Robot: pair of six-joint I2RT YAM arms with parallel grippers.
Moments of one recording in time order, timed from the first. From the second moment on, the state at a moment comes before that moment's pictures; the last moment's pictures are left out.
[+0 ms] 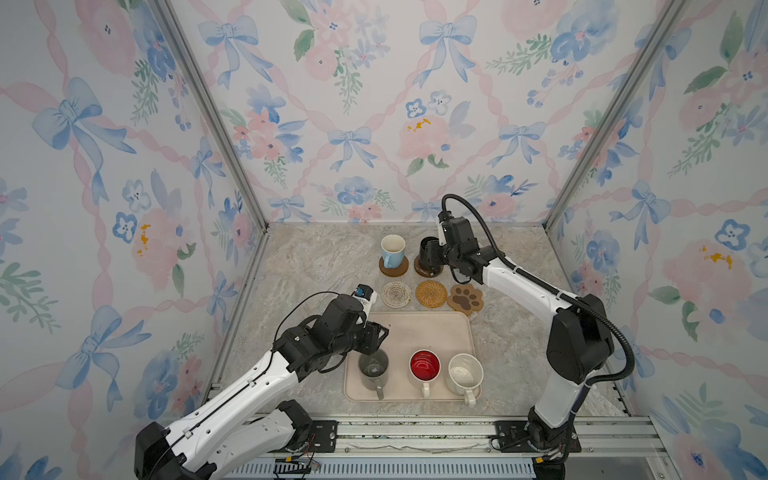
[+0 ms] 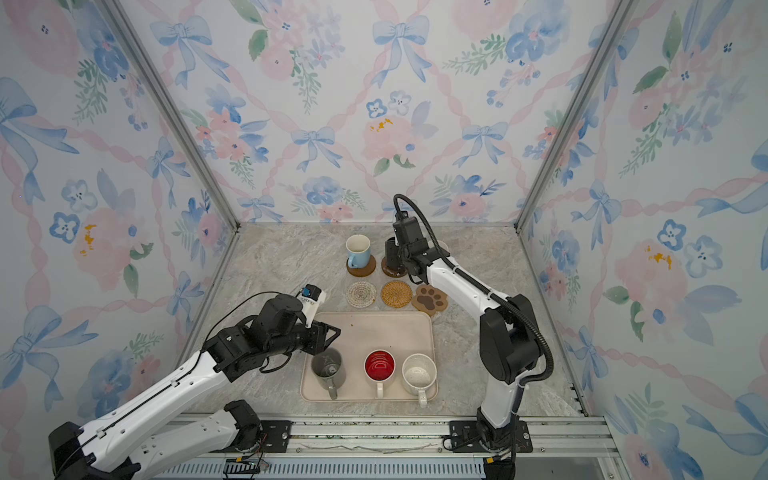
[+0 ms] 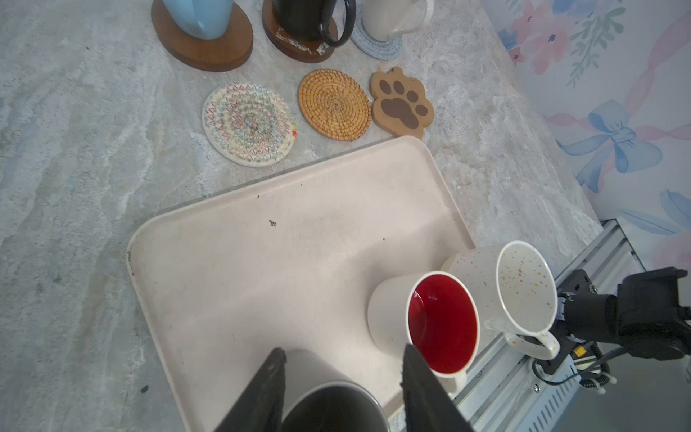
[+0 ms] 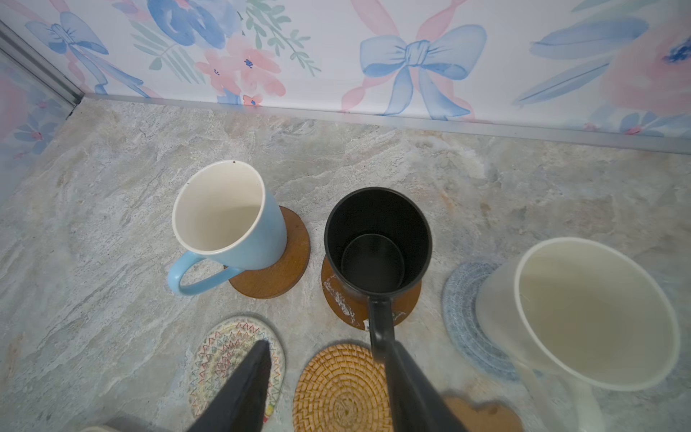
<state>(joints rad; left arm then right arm) -0.74 0.89 0.80 -0.65 0.06 -0.45 0.53 1.82 1.49 -0.34 0.14 0.28</state>
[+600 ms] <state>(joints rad) -0.91 0.78 0.79 -0.86 0.13 -0.59 0.53 1.76 1.42 -0.31 0.12 0.31</state>
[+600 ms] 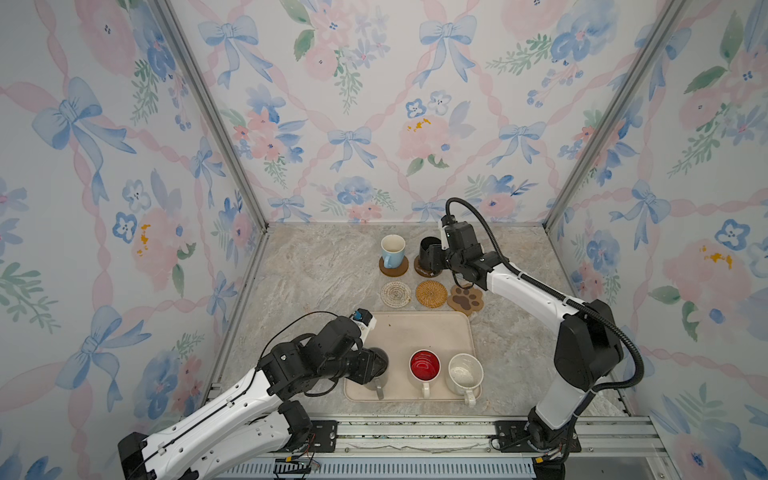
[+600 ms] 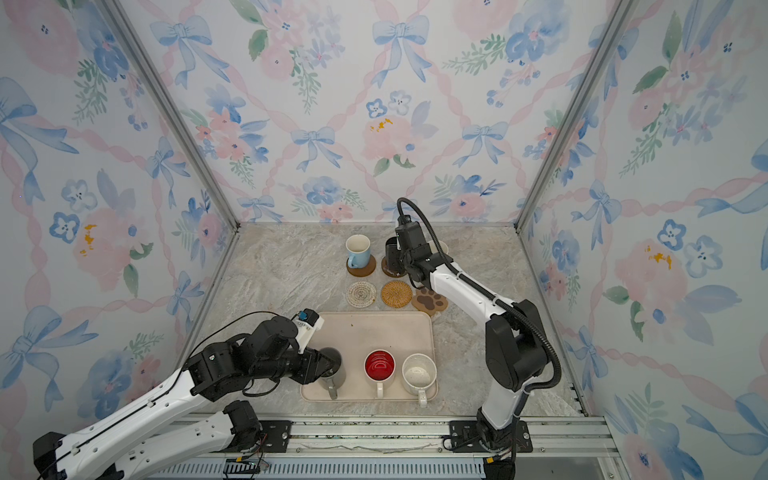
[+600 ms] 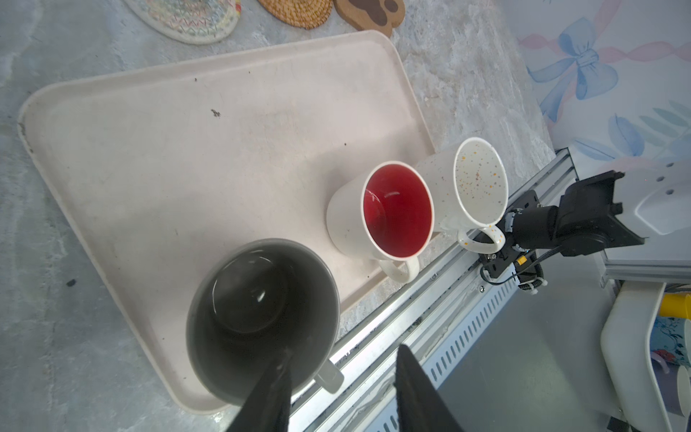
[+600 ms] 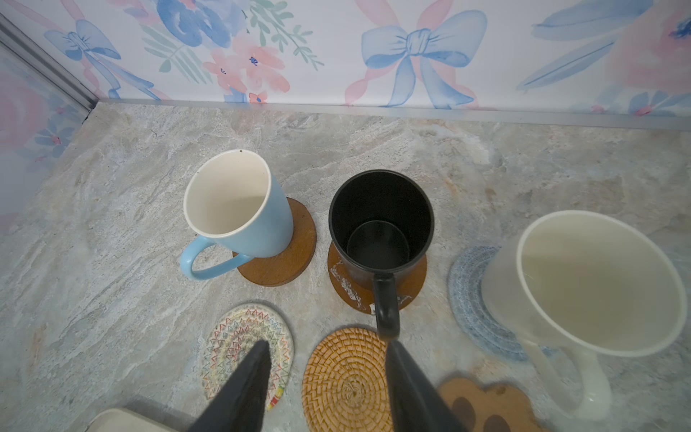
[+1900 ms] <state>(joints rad) -1.05 0.93 0.76 -0.93 0.08 -1.05 0.50 1.76 1.38 -0.30 0.03 0.34</state>
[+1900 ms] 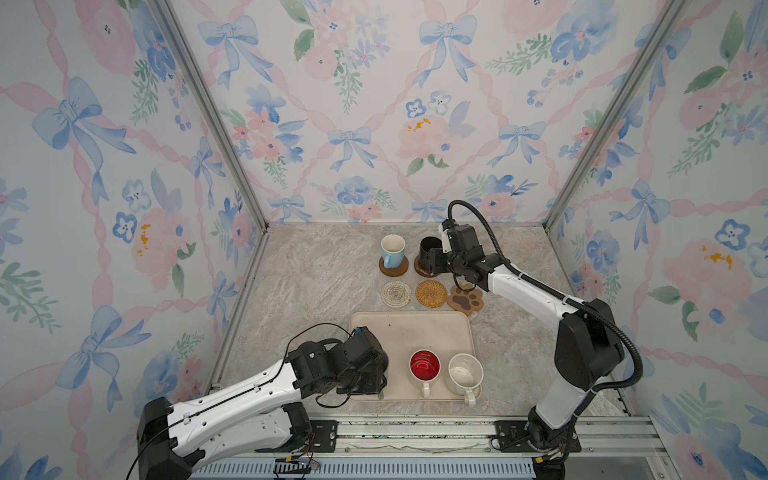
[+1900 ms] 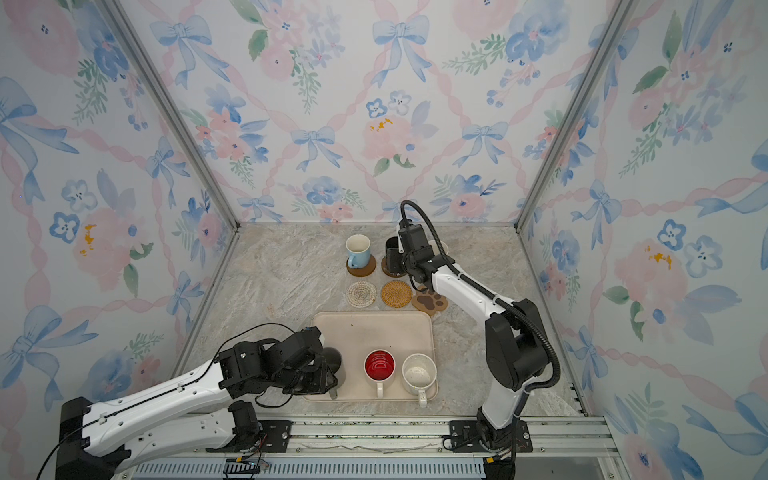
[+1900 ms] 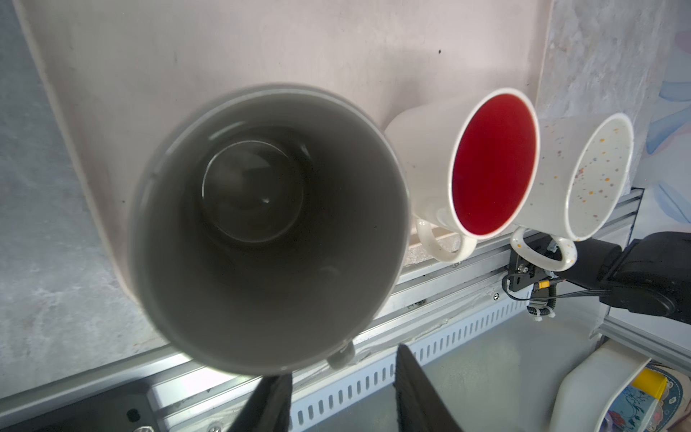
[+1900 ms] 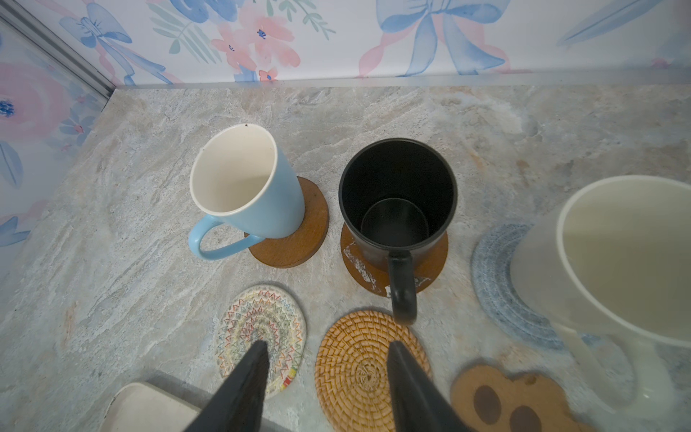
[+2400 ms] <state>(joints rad) -1.05 0.99 0.71 -0.91 0.03 -1.10 0.48 1.76 1.38 -0.30 0.00 0.36</state>
